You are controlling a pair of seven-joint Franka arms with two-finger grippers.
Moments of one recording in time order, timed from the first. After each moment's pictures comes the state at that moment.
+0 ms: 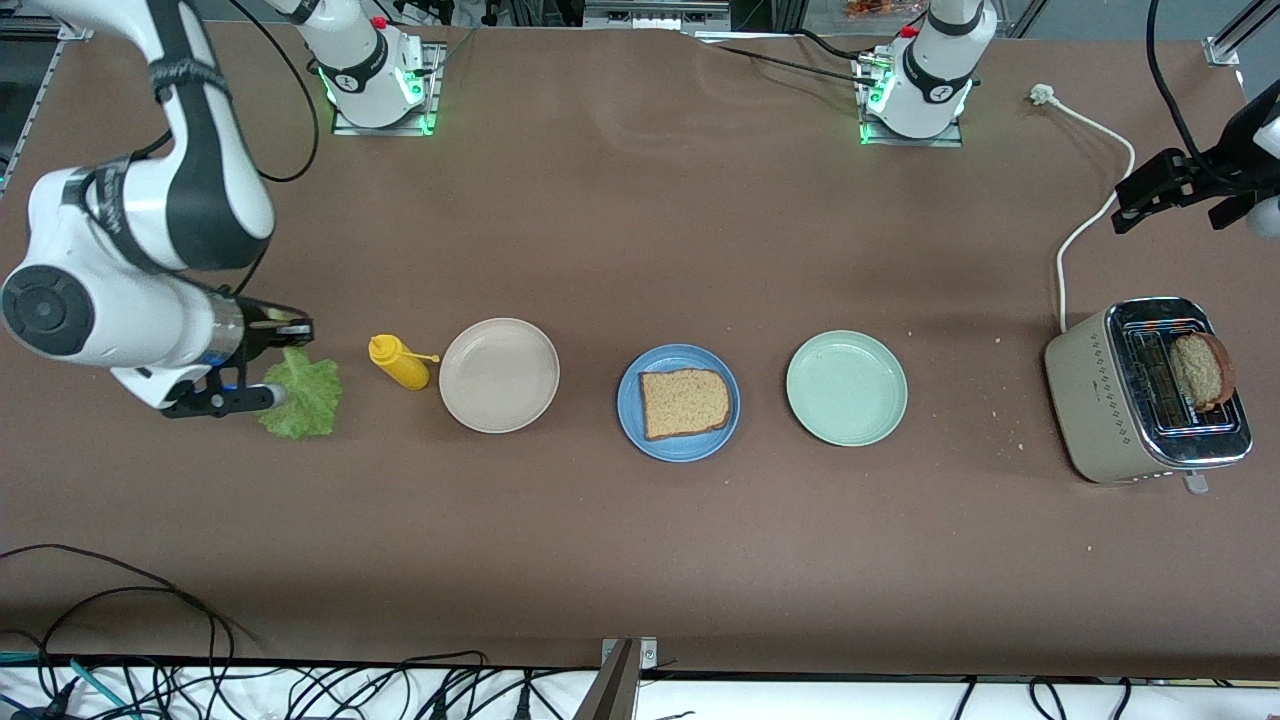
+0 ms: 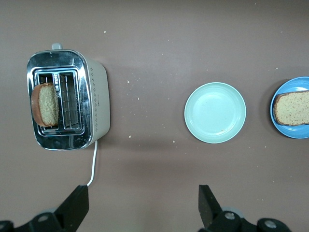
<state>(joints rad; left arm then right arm) 0.06 -0.01 -0.08 -1.49 0.04 1.47 -0.07 0.07 0.38 0.08 -1.55 -0.01 1.66 0.06</state>
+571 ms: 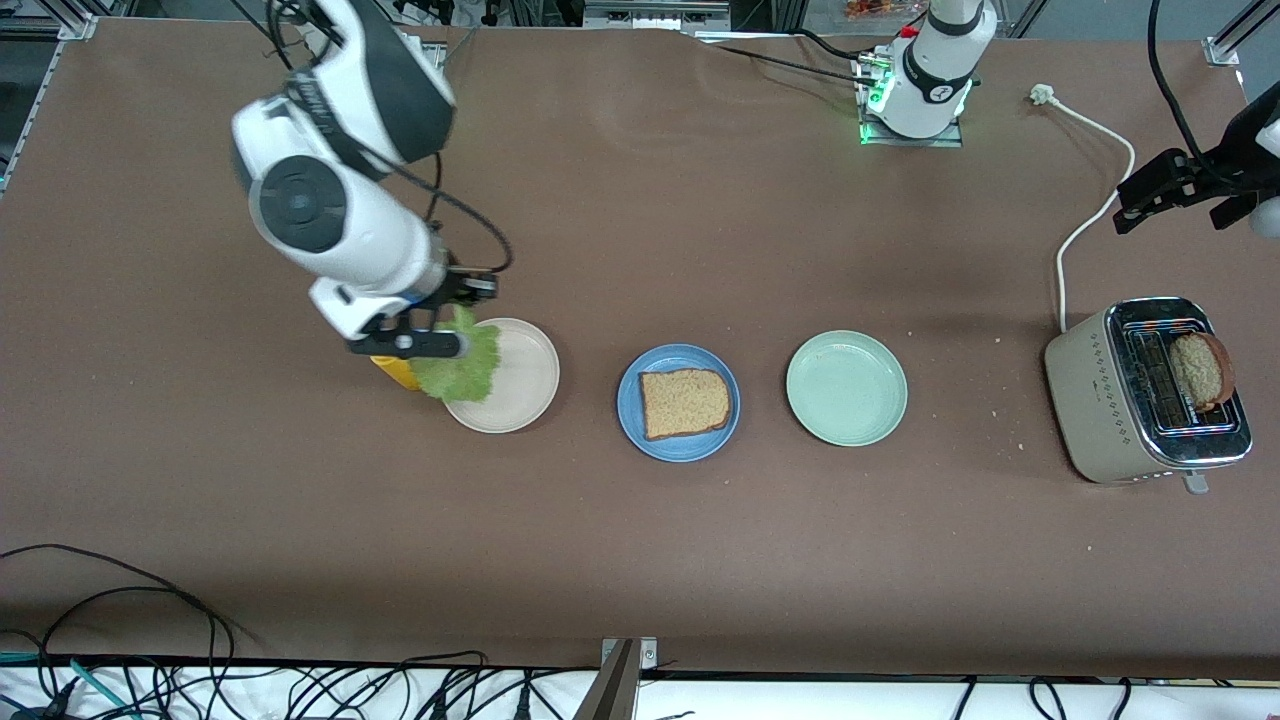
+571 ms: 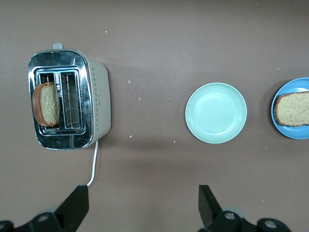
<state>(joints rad) 0.06 -0.01 -0.08 -1.49 0.04 1.47 -0.07 0.15 0.40 0.40 -1.49 -0.01 1.73 0.58</state>
